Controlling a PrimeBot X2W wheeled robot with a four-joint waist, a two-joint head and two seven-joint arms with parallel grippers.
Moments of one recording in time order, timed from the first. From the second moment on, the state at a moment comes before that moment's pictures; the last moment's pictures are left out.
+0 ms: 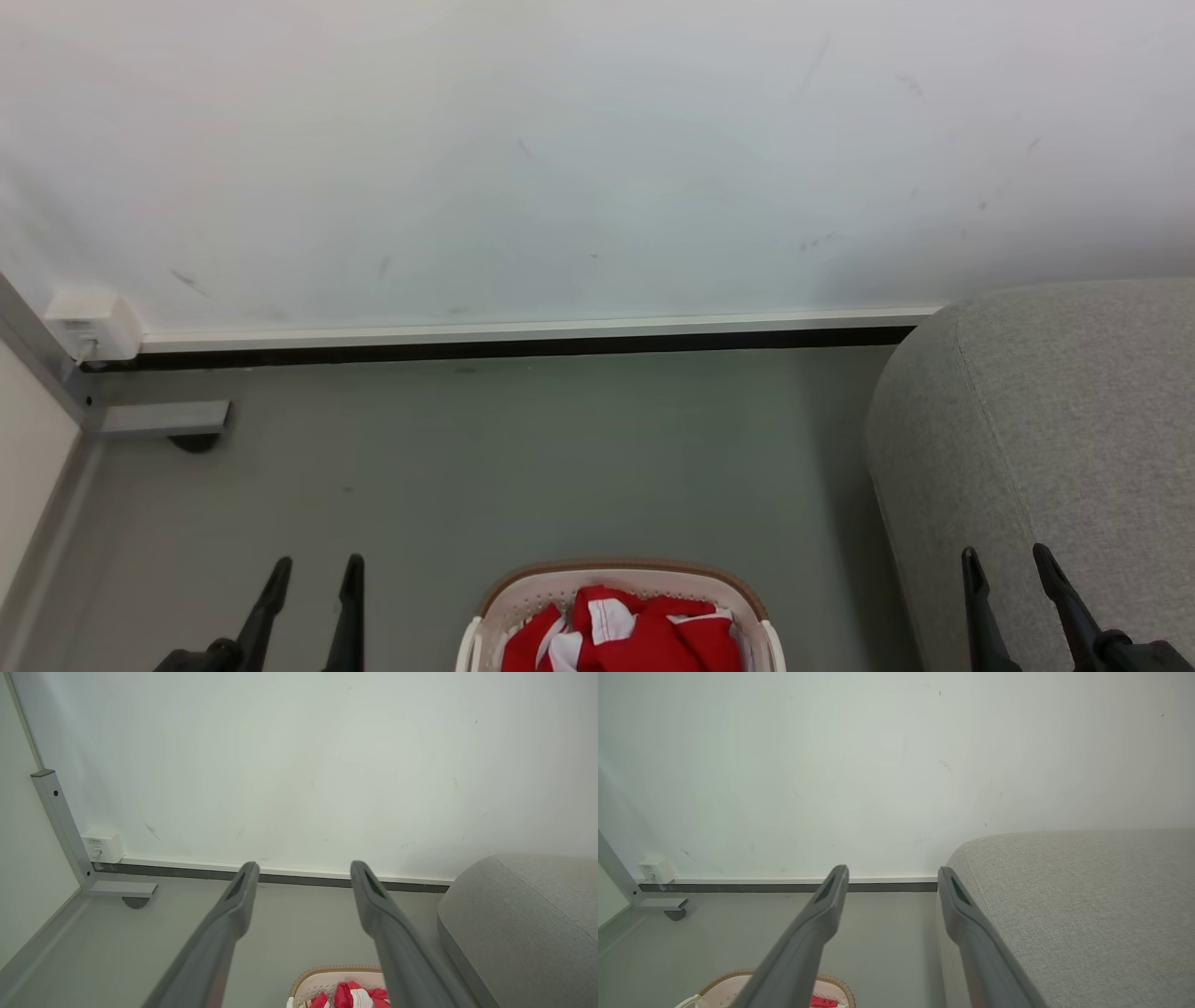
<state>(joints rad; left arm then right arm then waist) 0.05 0.10 0.01 0.16 -0.21 -0.13 -0.26 0.01 -0.05 -0.01 0.25 0.19 0.13 -0.26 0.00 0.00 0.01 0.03</state>
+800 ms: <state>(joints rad) -0.13 0.21 -0.31 0.21 -0.22 -0.13 -0.26 -0.06 -0.05 0.02 0.16 0.17 0.13 -0.26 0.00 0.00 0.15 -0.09</state>
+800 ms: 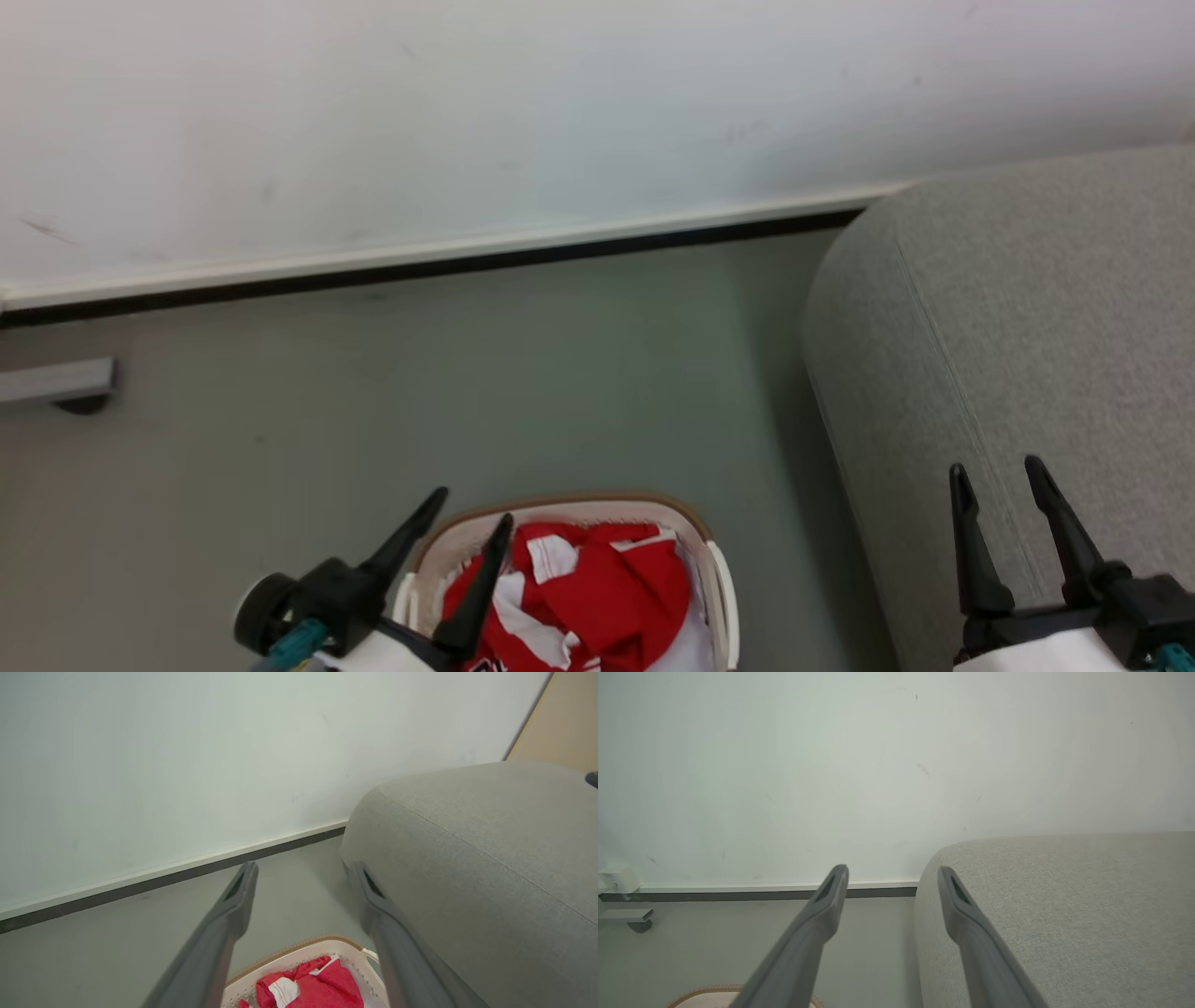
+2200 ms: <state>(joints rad) -0.83 0.24 -0.74 1.02 -0.09 -0.05 -0.13 -0.30 -0.05 0.14 -0.28 0.14 0.13 -0.26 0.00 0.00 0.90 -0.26</state>
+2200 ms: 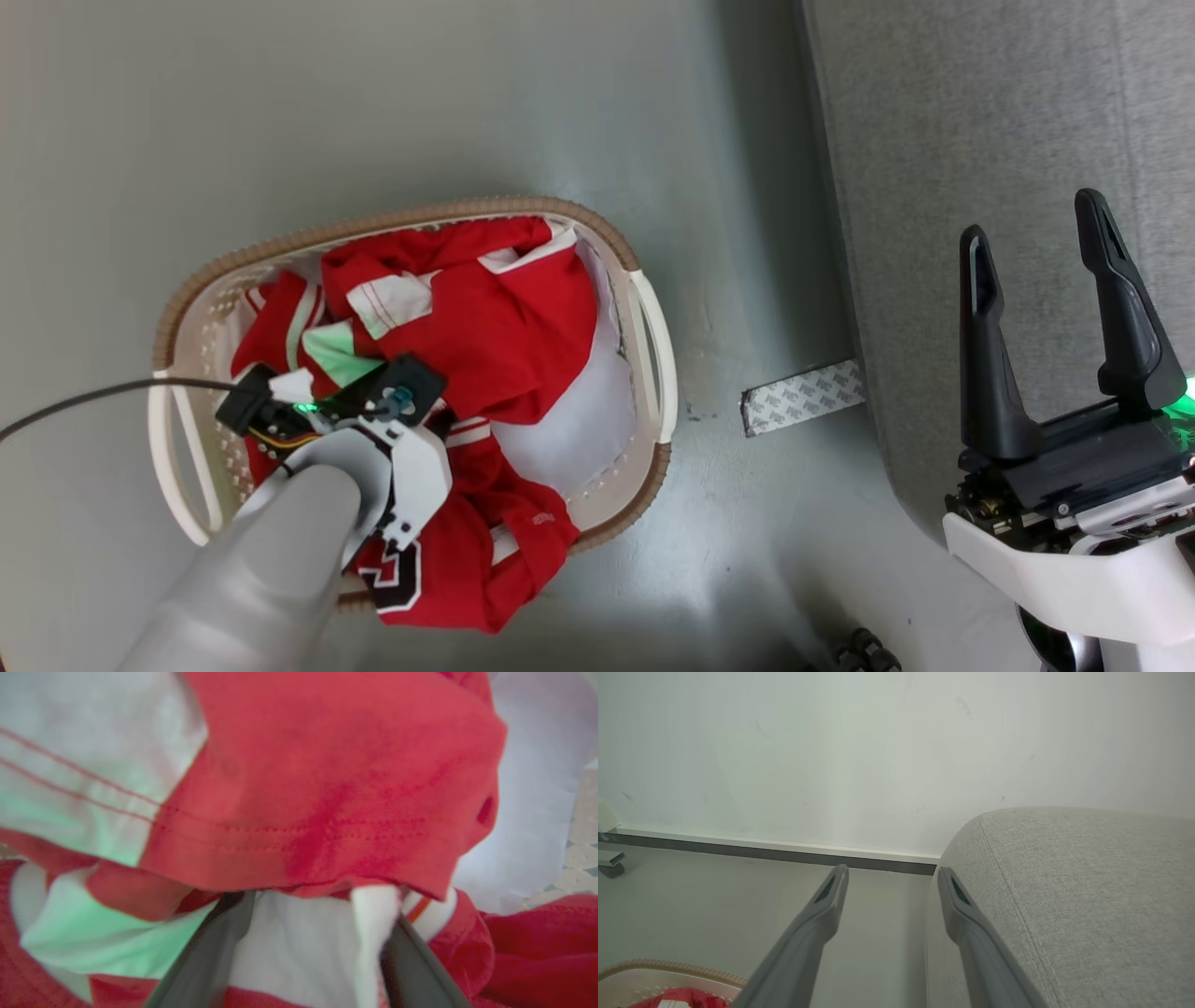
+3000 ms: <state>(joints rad) -0.56 0.18 -0.60 0.83 -0.35 -0.12 -0.26 -0.16 -0.05 0.10 -0.06 0.13 0.13 -0.26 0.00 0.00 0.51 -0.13</state>
